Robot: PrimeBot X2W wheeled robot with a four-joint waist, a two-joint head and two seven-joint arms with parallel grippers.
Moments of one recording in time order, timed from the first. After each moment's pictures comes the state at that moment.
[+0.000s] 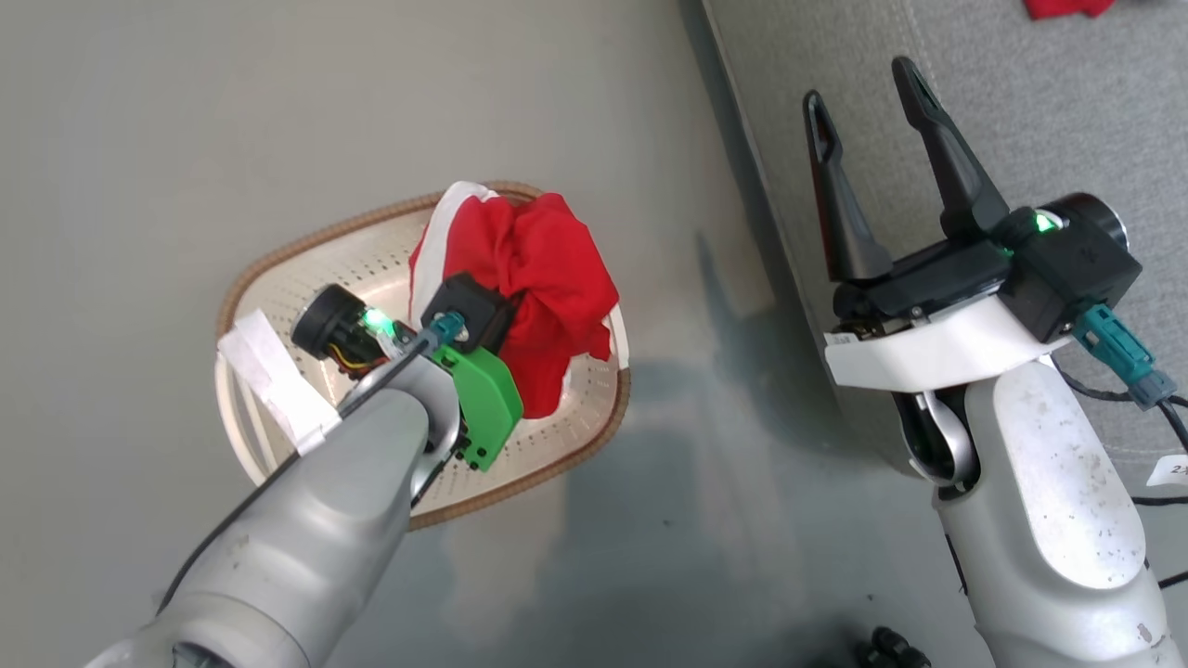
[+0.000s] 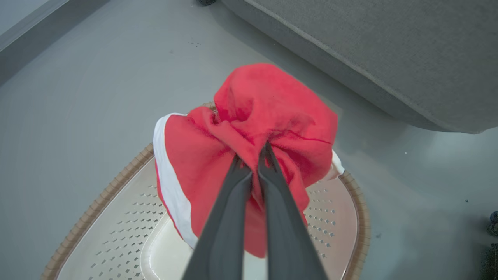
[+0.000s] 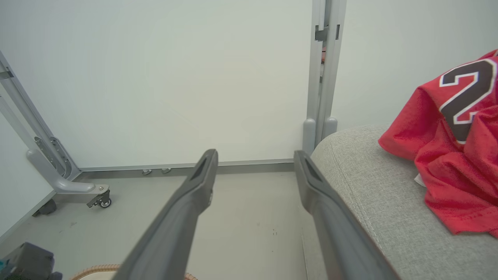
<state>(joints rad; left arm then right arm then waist) -0.89 0.09 -0.98 1.07 -0.49 -0.12 -0.26 -0.50 -0.05 0.17 0.01 0.17 0.13 -0.26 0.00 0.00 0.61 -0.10</state>
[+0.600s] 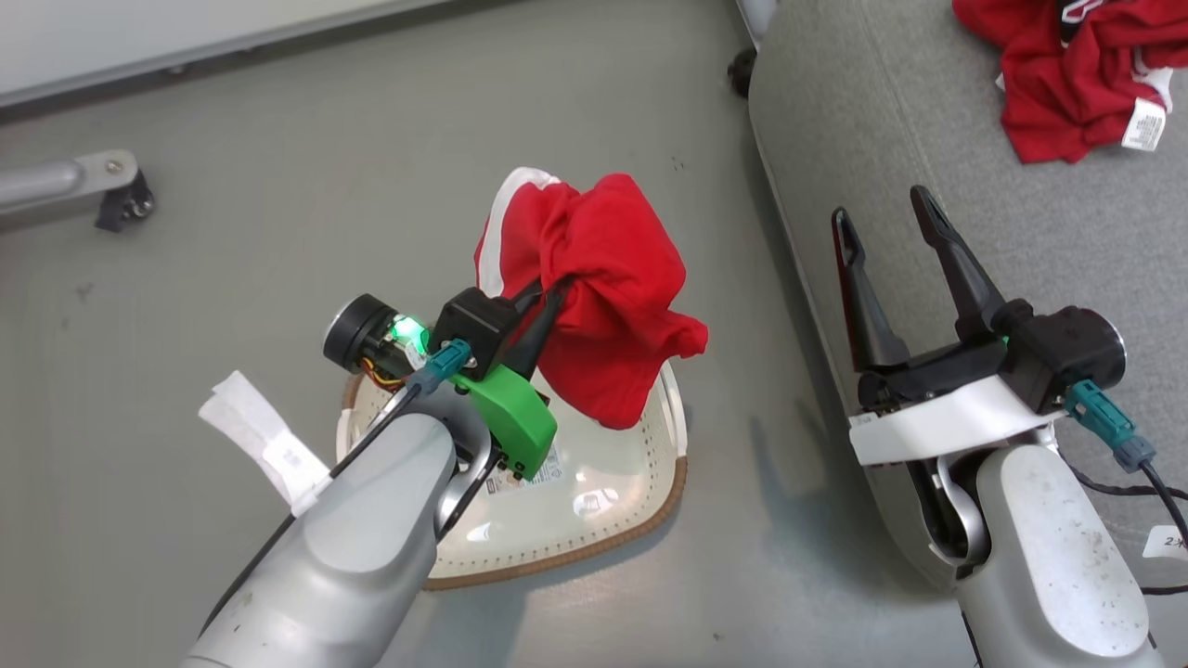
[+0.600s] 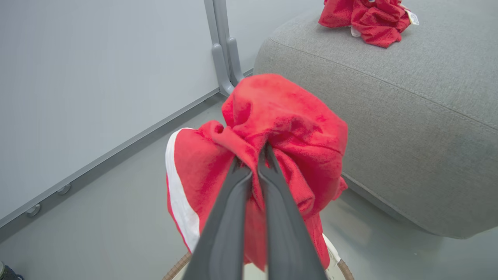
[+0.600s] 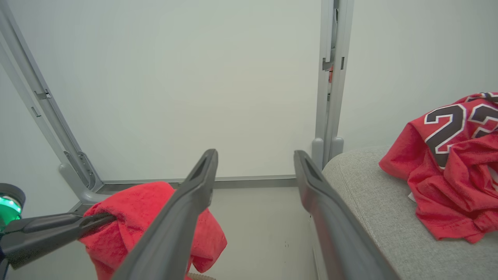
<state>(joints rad) -0.71 0.12 -0.76 0.71 -0.38 -0.10 -0.26 -0.34 -0.05 0.11 0.07 0.17 0.13 -0.26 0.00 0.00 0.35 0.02</state>
